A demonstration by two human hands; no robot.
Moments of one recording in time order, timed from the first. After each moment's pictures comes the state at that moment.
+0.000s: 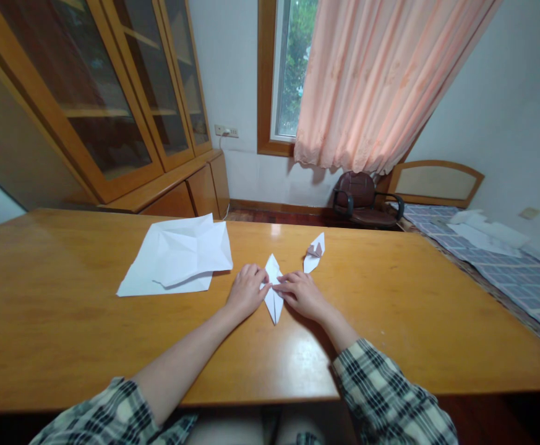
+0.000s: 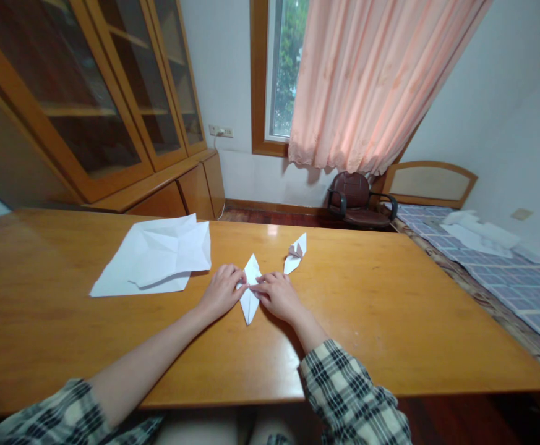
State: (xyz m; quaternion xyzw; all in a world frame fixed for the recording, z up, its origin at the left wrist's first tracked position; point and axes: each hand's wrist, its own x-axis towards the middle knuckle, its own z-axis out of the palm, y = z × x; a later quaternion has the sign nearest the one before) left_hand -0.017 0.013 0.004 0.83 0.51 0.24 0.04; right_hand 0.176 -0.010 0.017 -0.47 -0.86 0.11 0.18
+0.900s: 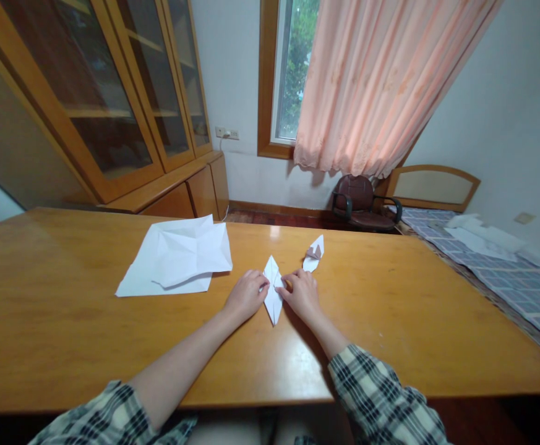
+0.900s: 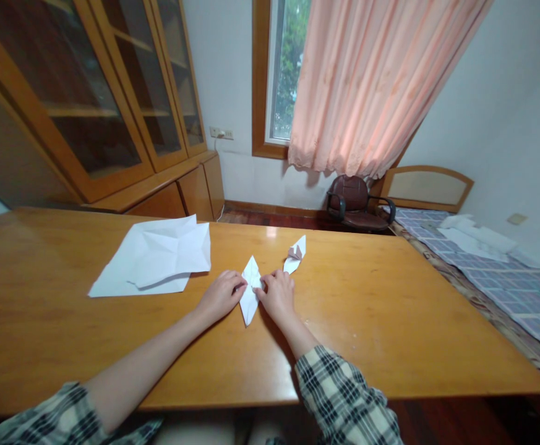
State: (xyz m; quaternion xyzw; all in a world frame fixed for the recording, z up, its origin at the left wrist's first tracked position) left_hand -0.017 0.011 0.006 0.84 0.47 0.26 0.11; right_hand 0.158 -0.004 0.004 -0.65 -0.72 0.09 0.23
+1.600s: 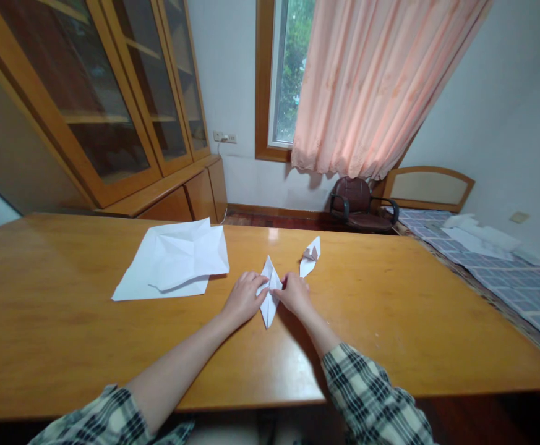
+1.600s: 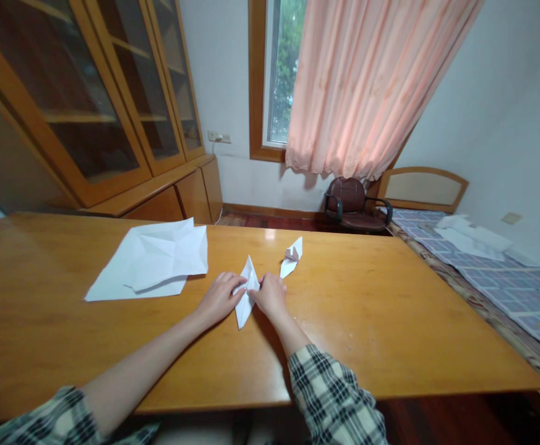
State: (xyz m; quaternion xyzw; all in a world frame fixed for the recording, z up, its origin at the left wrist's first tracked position) left_hand -0.014 0.010 -0.001 0.82 0.49 0.27 0.11; right_hand 0.146 0.007 0.001 -0.71 -0.65 0.15 0.24
